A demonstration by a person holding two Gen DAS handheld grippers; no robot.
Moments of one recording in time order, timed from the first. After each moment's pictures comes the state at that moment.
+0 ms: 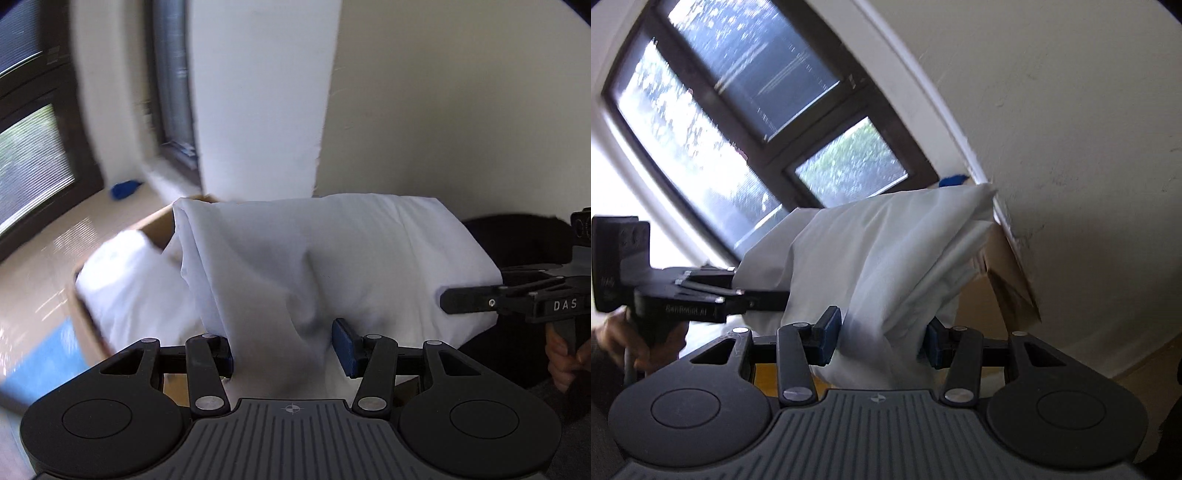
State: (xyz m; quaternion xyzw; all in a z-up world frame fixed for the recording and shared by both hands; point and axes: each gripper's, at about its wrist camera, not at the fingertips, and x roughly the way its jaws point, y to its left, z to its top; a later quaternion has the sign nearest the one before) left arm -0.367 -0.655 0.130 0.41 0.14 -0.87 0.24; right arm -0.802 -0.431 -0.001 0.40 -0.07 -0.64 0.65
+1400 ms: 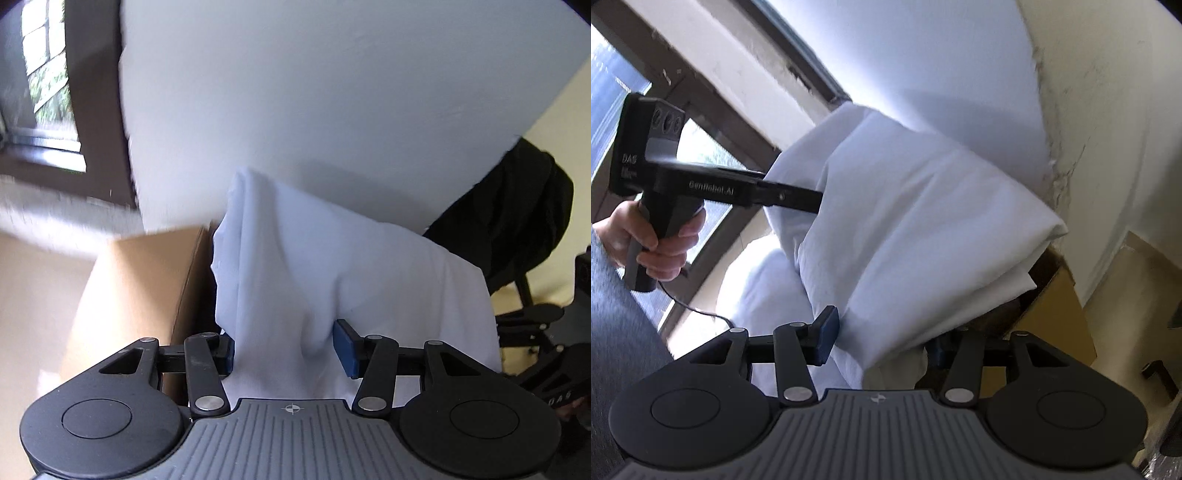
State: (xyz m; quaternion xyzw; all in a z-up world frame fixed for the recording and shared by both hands) left arm -0.484 -0.986 -0.004 0.50 0.13 -0.85 -0.10; right arm -0.786 -0.784 -0.133 0.51 -0.08 -0.76 0.40
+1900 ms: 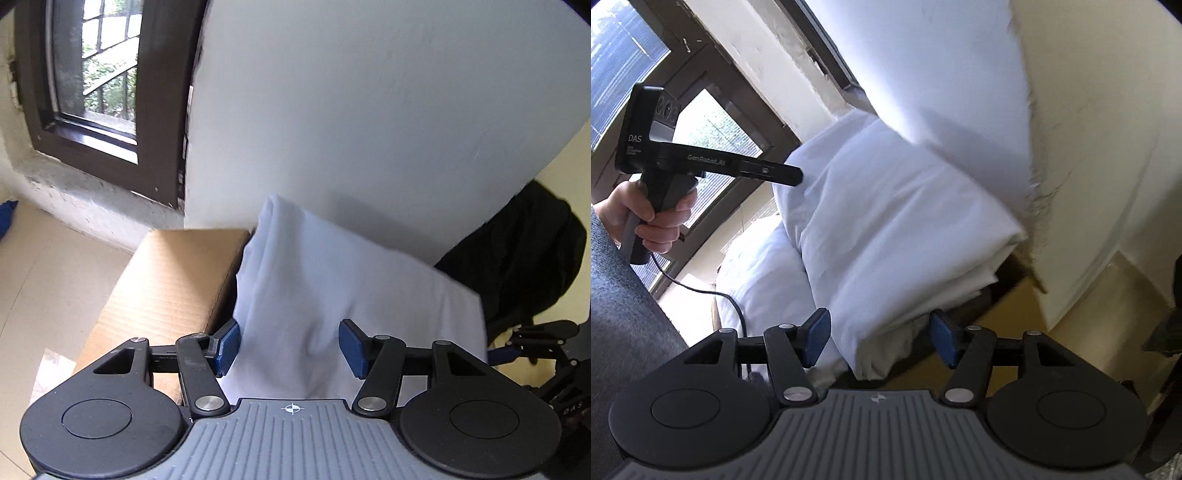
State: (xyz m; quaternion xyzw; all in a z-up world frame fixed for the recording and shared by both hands) left arm -0.450 -1.001 0.031 0.47 0.17 -0.87 -0.03; right arm -0.791 -0.724 -0.113 0.50 -0.01 -0.76 0.42
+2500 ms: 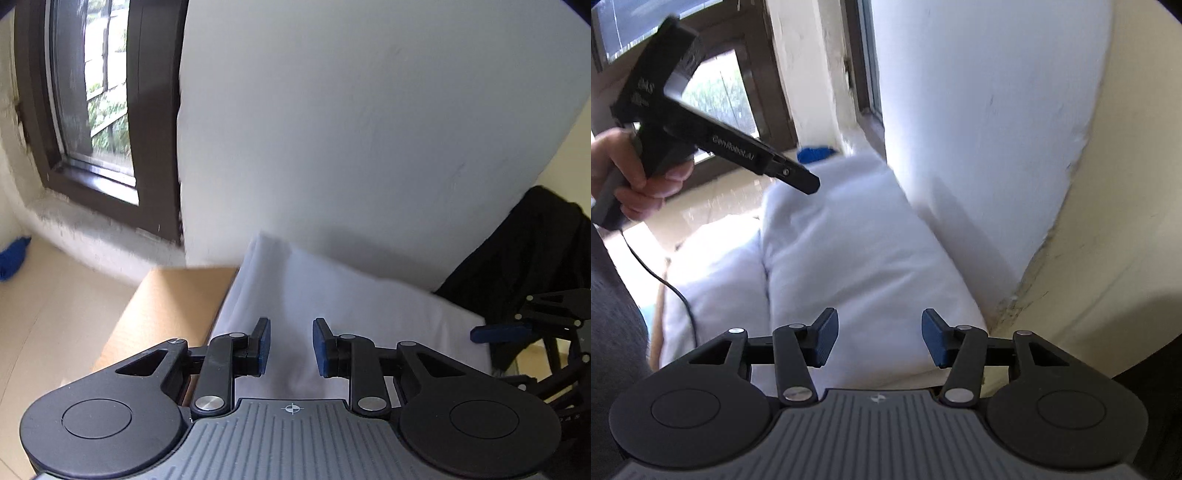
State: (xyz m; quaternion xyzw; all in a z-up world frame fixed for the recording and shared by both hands) left arm -0.477 -0.979 0.012 0.44 0.13 -0.89 -0.01; right arm -0.807 -0.757 -0.093 0.40 0.15 -0.80 0.43
